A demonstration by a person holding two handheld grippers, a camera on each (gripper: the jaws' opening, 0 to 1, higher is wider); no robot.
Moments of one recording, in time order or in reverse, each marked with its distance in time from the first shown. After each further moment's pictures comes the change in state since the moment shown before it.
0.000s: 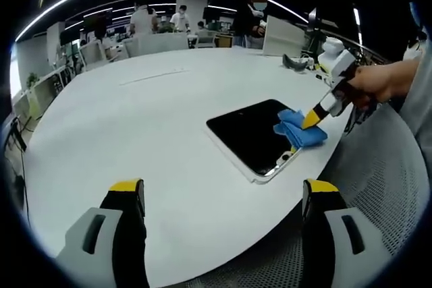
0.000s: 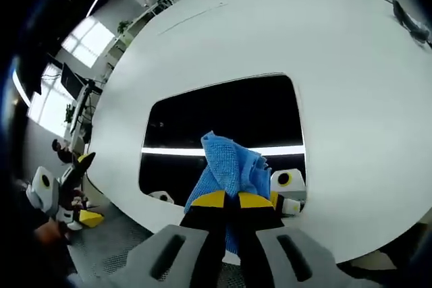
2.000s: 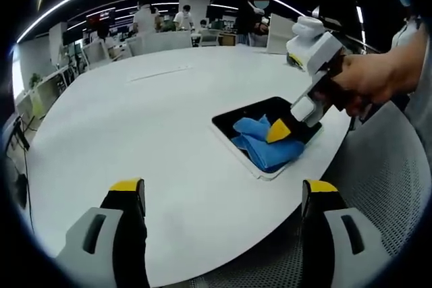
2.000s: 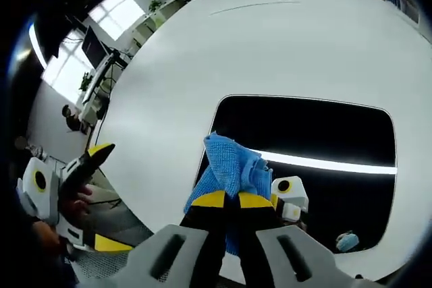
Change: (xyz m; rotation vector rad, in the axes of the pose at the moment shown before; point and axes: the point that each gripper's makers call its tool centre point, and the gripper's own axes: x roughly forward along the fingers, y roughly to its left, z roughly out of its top) left arm -0.001 0.006 -0.005 -0.002 0.011 0.031; right arm 0.045 0.100 0.015 -0.184 0.032 0.088
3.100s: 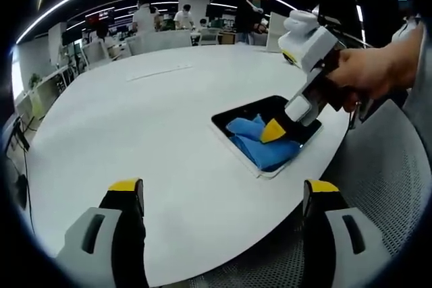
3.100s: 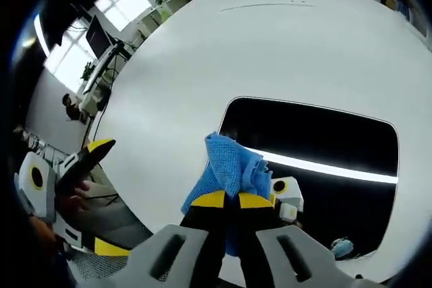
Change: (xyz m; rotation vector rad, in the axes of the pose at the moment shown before) left arm 0.002 -0.001 -0.001 0.004 0.008 -0.006; right arm 0.003 0.005 0.005 -0.057 0.020 -0.006
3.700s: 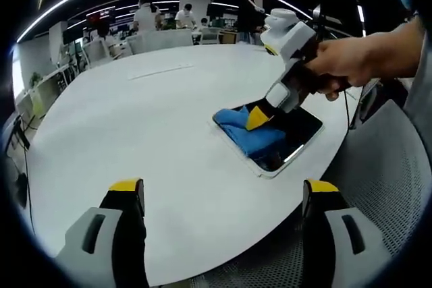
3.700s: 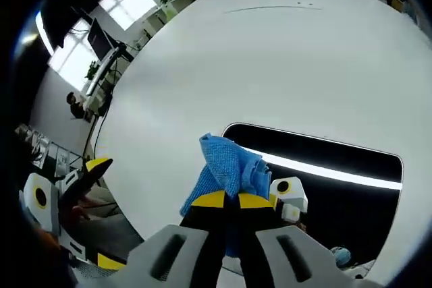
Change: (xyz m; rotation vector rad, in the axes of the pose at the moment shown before) left arm 0.000 0.001 -0.001 -0.004 0.007 0.009; right arm 0.015 -0.009 0.035 -0.032 0.003 0.029
